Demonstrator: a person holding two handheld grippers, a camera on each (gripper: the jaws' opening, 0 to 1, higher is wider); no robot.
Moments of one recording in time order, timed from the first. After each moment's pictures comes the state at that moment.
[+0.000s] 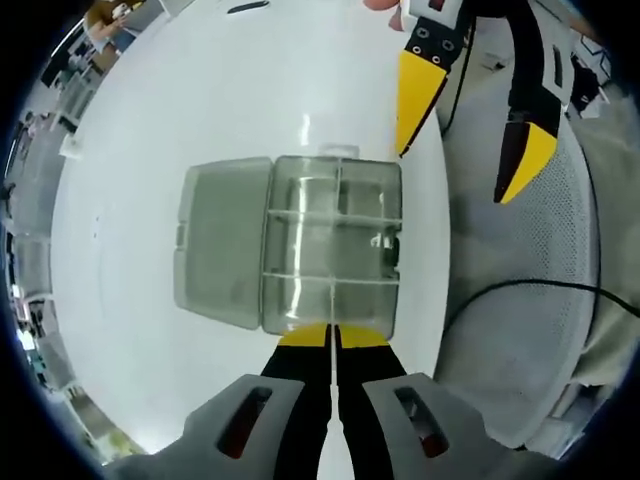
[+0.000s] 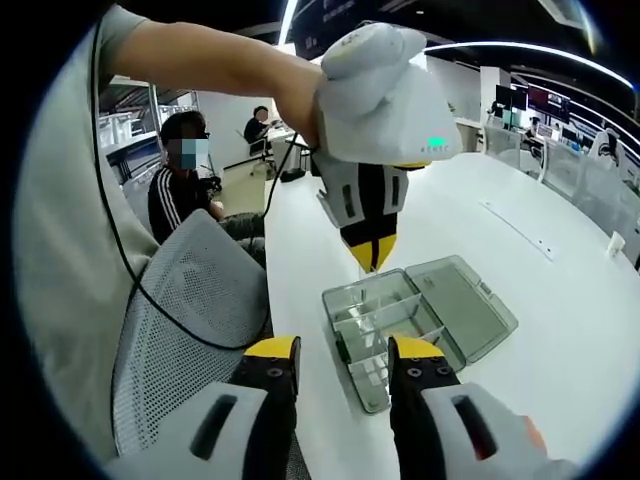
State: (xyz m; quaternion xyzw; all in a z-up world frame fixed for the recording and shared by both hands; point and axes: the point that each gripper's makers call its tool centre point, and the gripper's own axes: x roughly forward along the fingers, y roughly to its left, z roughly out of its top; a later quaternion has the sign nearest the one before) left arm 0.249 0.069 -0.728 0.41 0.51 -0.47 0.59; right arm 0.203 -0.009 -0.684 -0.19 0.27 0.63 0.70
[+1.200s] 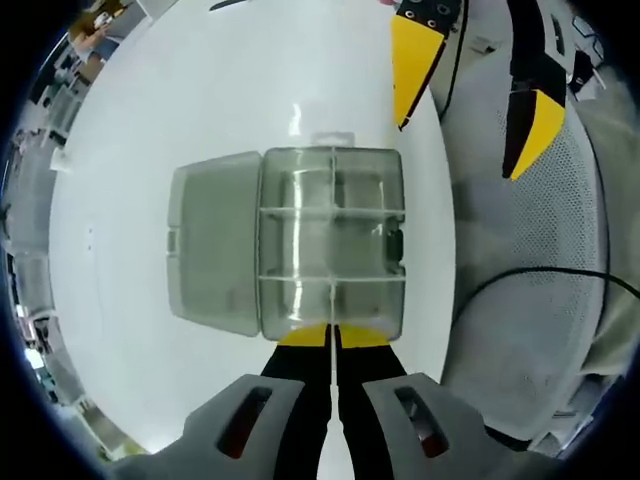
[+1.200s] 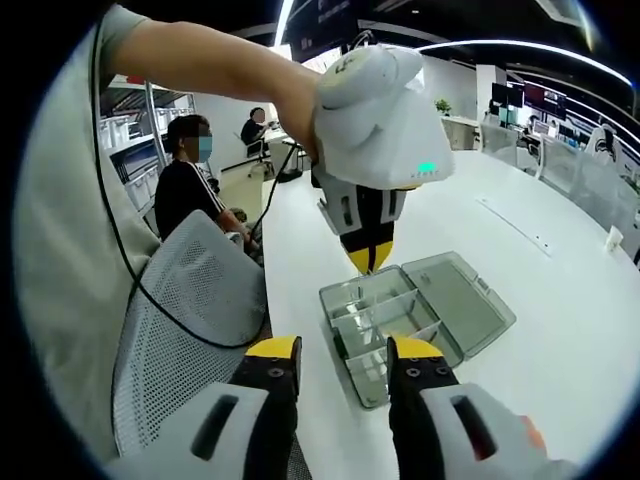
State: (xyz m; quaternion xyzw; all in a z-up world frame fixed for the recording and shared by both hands) left arm 0.250 0.069 -0.741 0.43 0.51 -0.48 0.57; right arm 0.205 -0.014 -0.685 -0.18 0.28 0.62 0.71
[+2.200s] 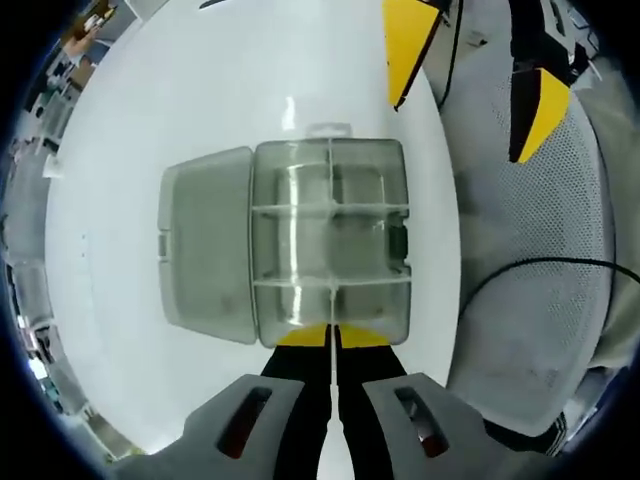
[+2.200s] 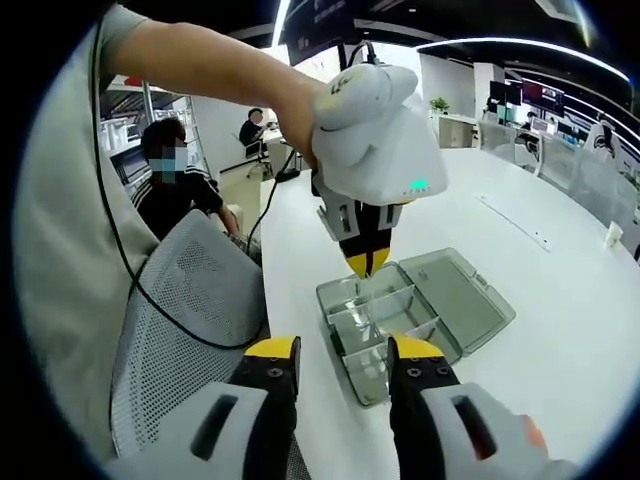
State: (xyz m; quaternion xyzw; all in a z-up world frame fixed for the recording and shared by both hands) left arm 0.251 0.069 -0.754 0.44 0.51 -0.49 0.56; right arm 0.208 -0.017 -0.689 -0.18 0.28 0.62 0.71
